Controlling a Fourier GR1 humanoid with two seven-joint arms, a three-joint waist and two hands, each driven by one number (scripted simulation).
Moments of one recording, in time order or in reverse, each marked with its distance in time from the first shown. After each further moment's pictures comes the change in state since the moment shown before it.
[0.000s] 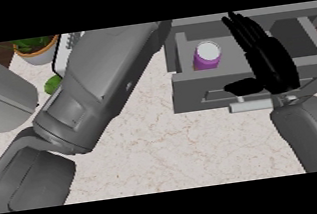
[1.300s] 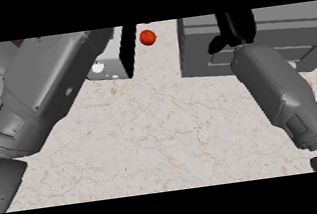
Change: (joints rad) left arm 0.222 0.198 -0.020 -0.275 -0.061 -0.083 0.129; right arm -0.576 0.084 -0.172 0.964 0.216 -0.525 -0.076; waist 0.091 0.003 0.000
